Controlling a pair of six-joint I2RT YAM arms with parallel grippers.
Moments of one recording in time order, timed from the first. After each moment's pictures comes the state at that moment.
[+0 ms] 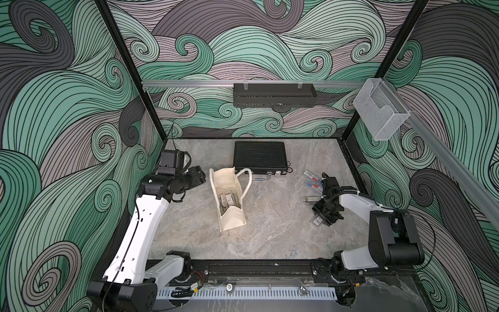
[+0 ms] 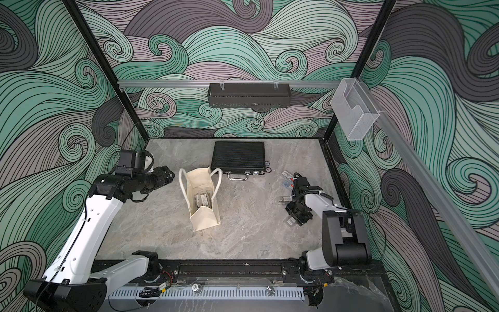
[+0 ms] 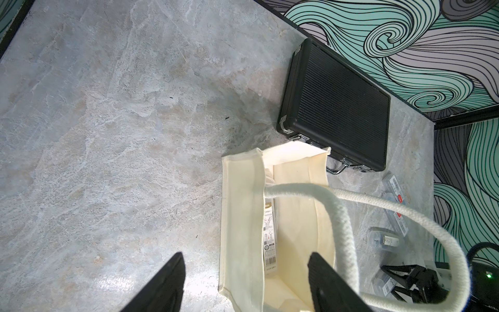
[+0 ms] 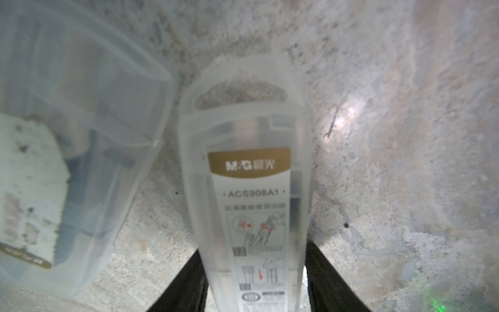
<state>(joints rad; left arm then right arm) -0.10 1.09 1.25 -1.04 0.09 -0.50 0.05 1.46 0.73 -0.78 -0.03 0.96</state>
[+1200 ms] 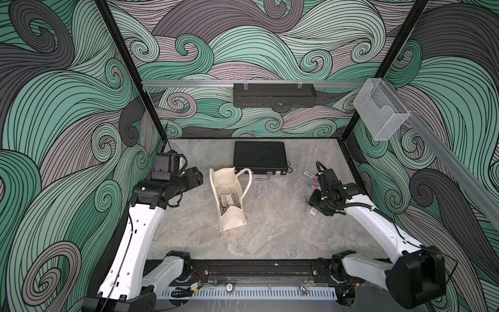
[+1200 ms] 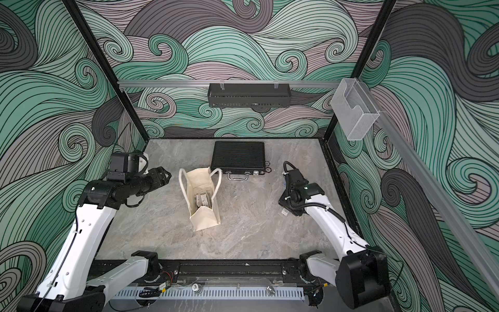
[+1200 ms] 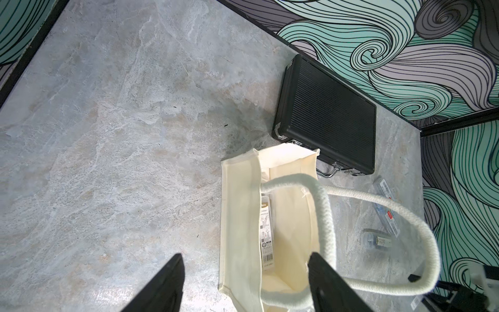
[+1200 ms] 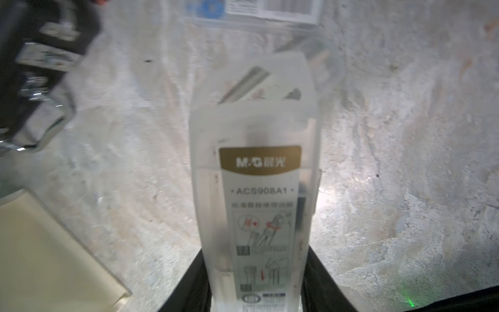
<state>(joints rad) -0.10 1.02 1.27 -1.08 0.08 -0.50 0.32 1.20 0.95 -0.97 0.05 0.82</state>
